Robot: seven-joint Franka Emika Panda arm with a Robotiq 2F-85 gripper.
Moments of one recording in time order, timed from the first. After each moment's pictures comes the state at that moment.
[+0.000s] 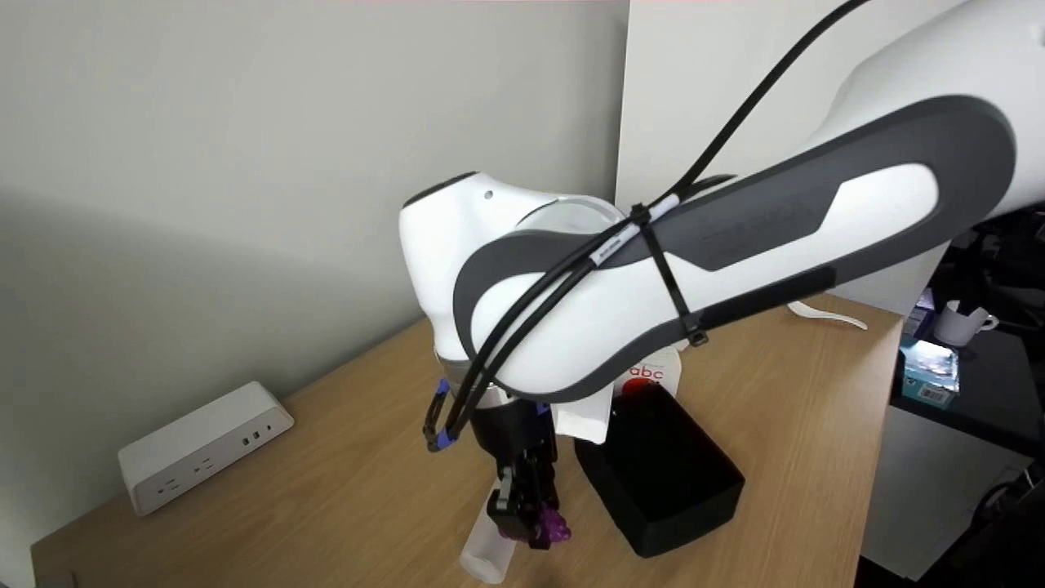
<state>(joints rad) 0.33 1.11 0.17 -0.94 -0.01 1.80 -0.04</state>
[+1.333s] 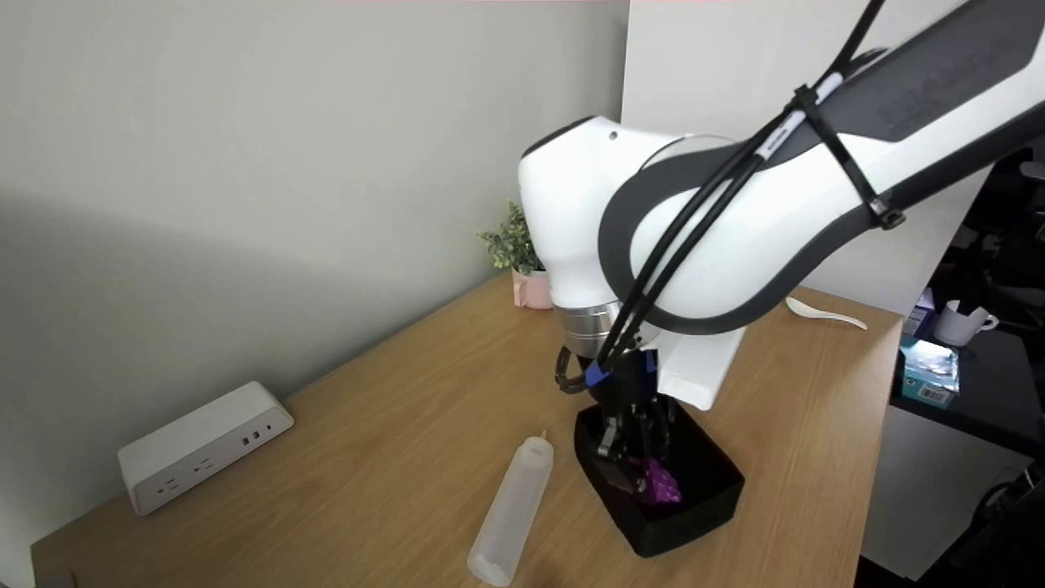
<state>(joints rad) 0.26 0.71 0.11 -1.57 0.04 1.96 0.25</state>
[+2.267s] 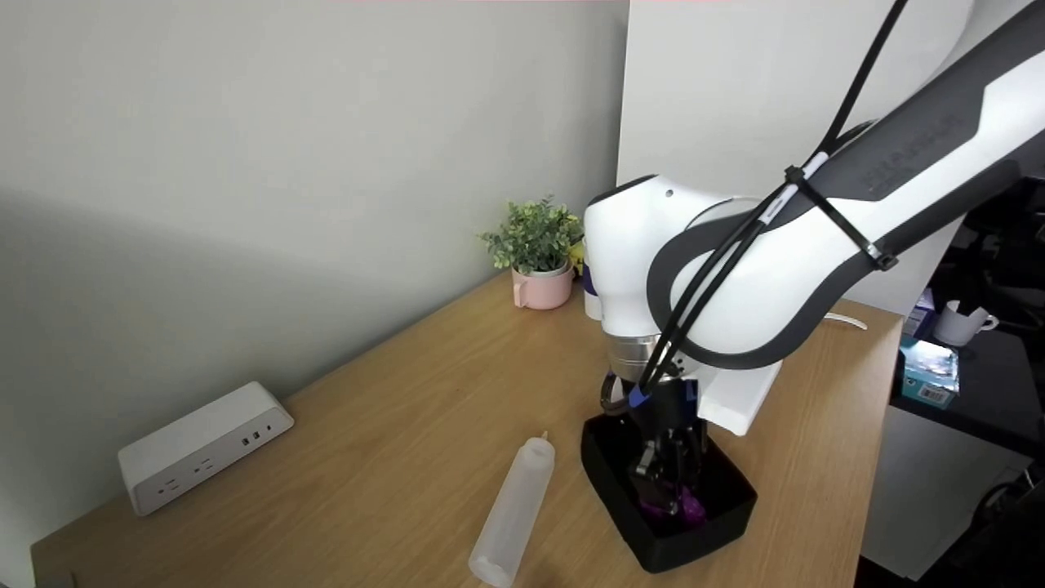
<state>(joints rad) 0.19 0.69 0.12 -1.76 0.14 2.13 0.18</state>
